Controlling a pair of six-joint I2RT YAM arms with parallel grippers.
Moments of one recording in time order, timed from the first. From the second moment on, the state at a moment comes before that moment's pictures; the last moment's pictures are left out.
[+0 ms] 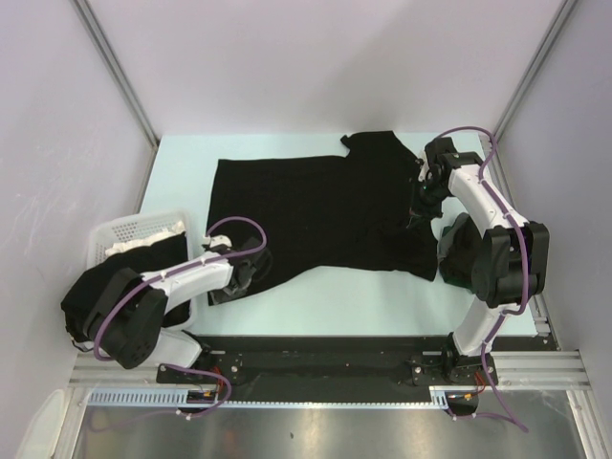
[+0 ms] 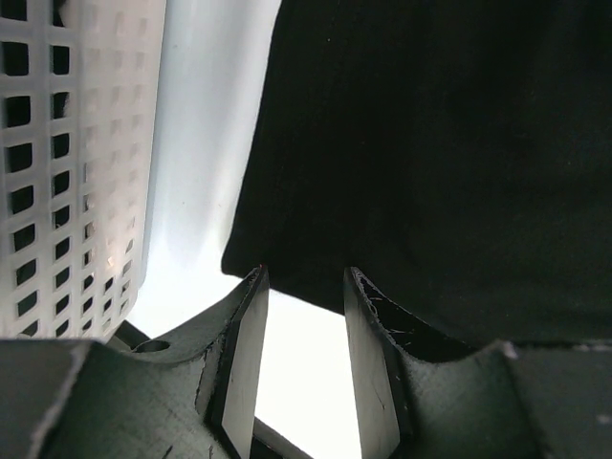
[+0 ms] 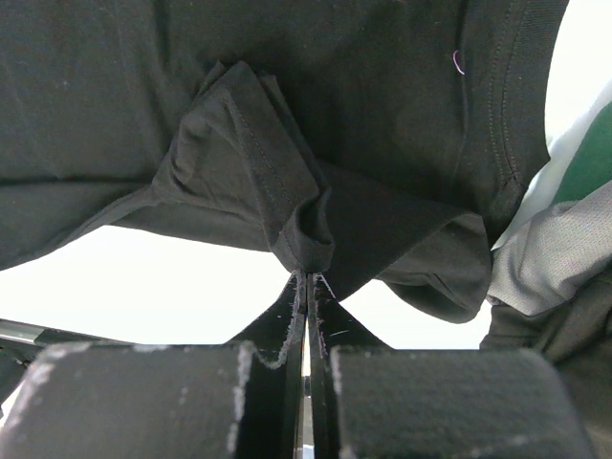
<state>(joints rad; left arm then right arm) -0.59 1.40 0.67 -0.85 -0.62 -1.05 0.12 1.77 1.51 -1.02 -0.19 0.26</state>
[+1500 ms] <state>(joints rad) -0.59 1.36 0.65 -0.80 -0.58 -1.04 0.12 1.77 1.51 -1.03 -0.20 0.26</state>
